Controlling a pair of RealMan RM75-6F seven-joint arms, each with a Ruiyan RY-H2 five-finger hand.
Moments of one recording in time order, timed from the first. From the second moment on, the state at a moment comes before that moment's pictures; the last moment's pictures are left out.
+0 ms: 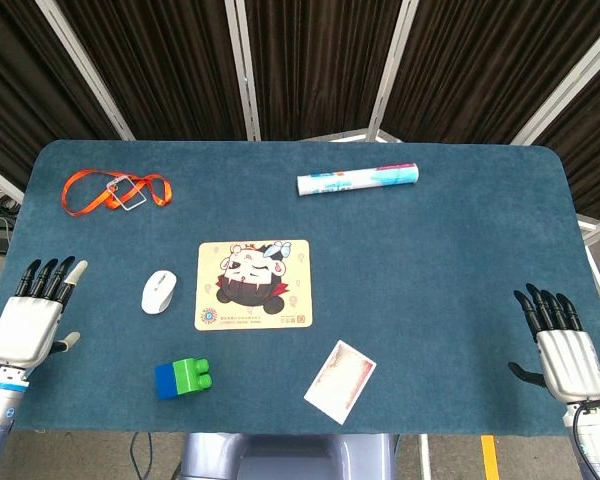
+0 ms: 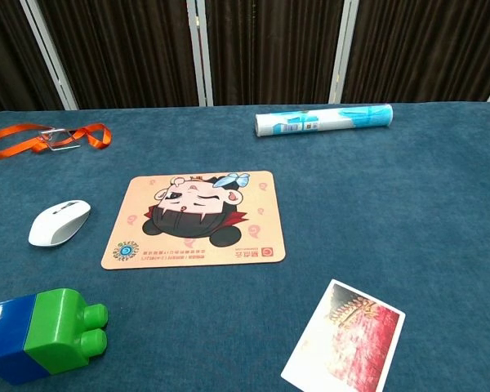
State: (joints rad) left arm -0.23 -1.15 -0.04 -1.66 1.45 1.36 0.39; right arm 0.11 -1.11 0.04 -1.63 -1.49 1.42 -0.15
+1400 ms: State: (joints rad) left arm -0.74 -1.13 0.09 -1.10 2.02 1.04 0.06; right arm 0.11 -1.12 0.04 -1.63 -1.49 1.42 -0.15
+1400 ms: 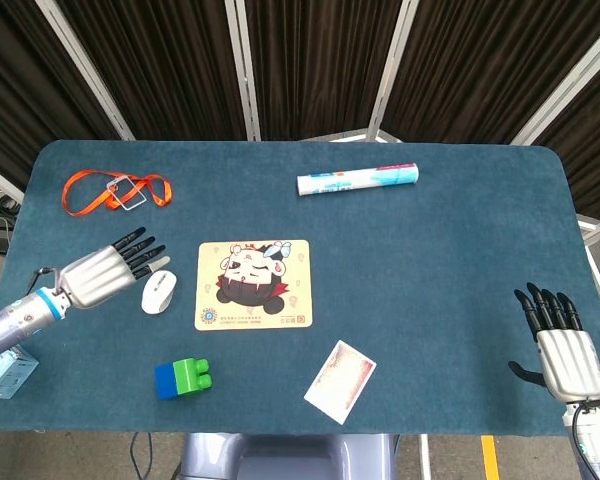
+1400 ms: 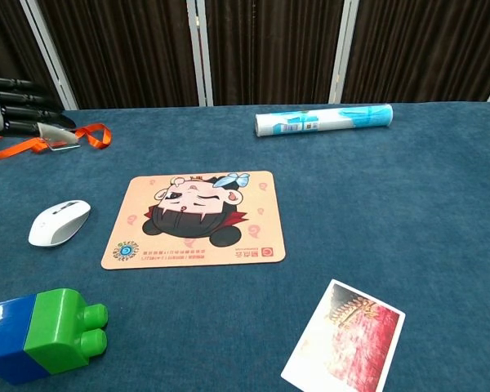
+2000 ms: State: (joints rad) left arm -0.84 -1.29 0.20 -0.84 2.11 1.04 0.03; right arm 0.10 -1.11 0.04 -1.63 -1.48 1.42 -0.14
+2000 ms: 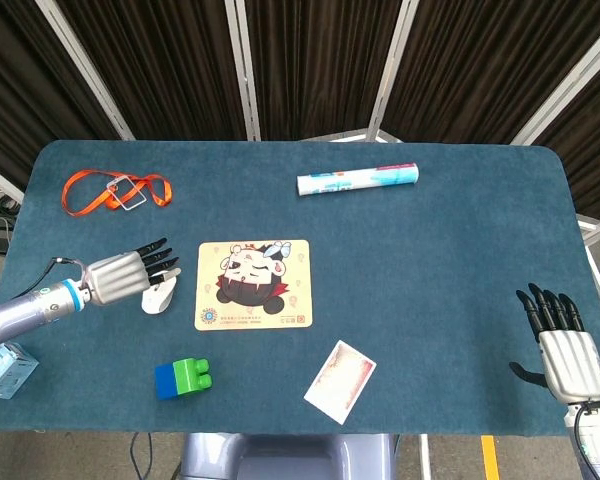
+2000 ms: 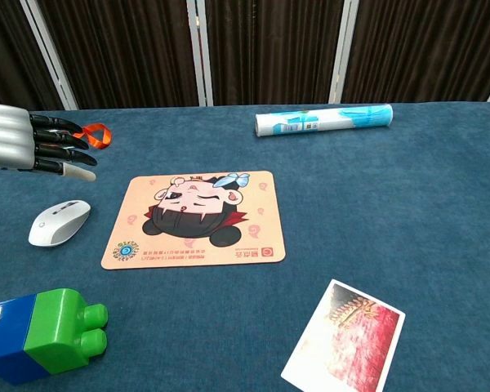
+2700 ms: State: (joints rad) left arm -0.83 -1.47 0.26 -0.57 2.06 1.11 -0.16; right arm 0.08 -1.11 0.04 -1.64 -1.47 1.46 -0.15
